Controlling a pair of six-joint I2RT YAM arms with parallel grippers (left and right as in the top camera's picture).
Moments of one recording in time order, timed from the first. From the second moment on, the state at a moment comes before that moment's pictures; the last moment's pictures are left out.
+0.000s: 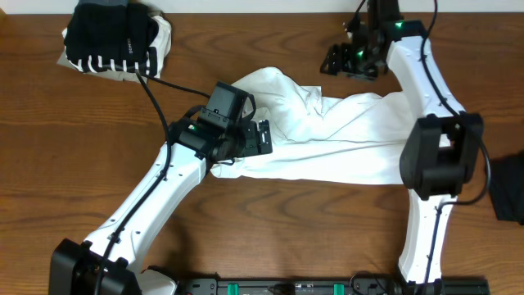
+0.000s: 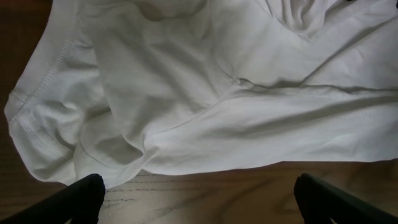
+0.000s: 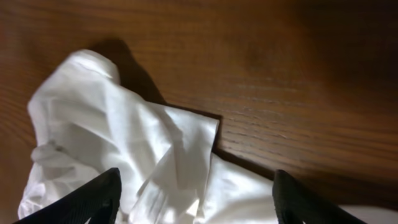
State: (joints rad) left arm -0.45 1.49 1.14 -0.75 0.16 -0.56; right arm 0.11 2.32 2.05 -0.96 -0.41 0.19
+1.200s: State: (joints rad) left arm -0.45 1.49 1.14 -0.76 0.16 -0.56; right arm 0.20 2.43 2.05 -0.89 -0.33 0.26
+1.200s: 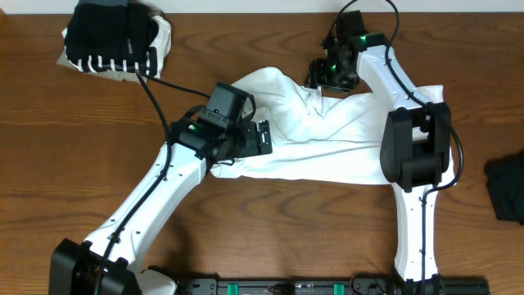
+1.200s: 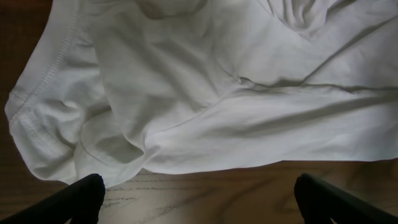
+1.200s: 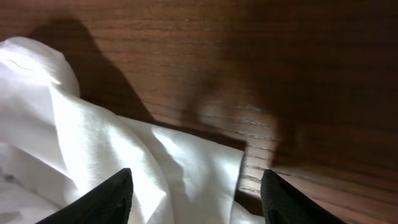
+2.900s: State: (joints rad) left arm -0.45 1.49 1.14 -0.75 0.16 -0.56; right arm 0.20 2.46 2.04 -0.83 -0.38 0.28
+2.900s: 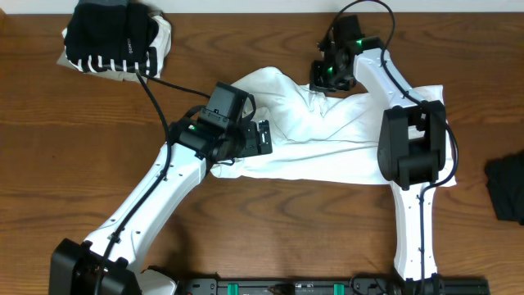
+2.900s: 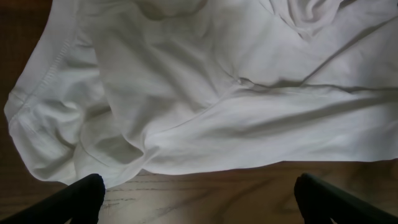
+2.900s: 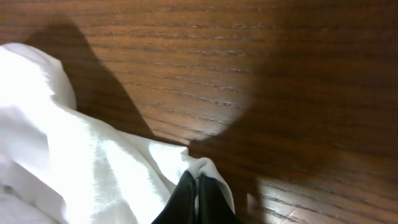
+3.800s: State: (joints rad) left arm -0.45 1.49 1.14 -0.75 0.16 -0.56; right arm 0.20 2.43 2.04 -0.91 -0.95 0.18
